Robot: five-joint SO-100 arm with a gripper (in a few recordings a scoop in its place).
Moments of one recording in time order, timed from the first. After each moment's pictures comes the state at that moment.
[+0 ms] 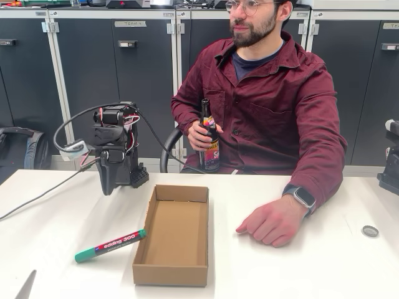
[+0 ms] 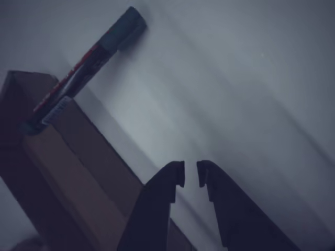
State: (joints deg) arm 2.0 151.9 141.8 68.2 -38.1
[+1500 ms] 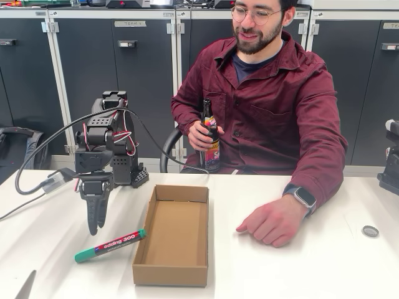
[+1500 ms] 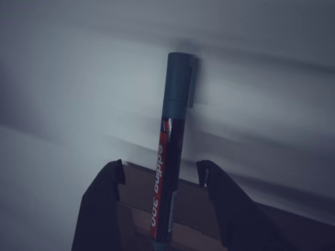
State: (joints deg) arm -1.8 92.1 99.1 60.3 -3.6
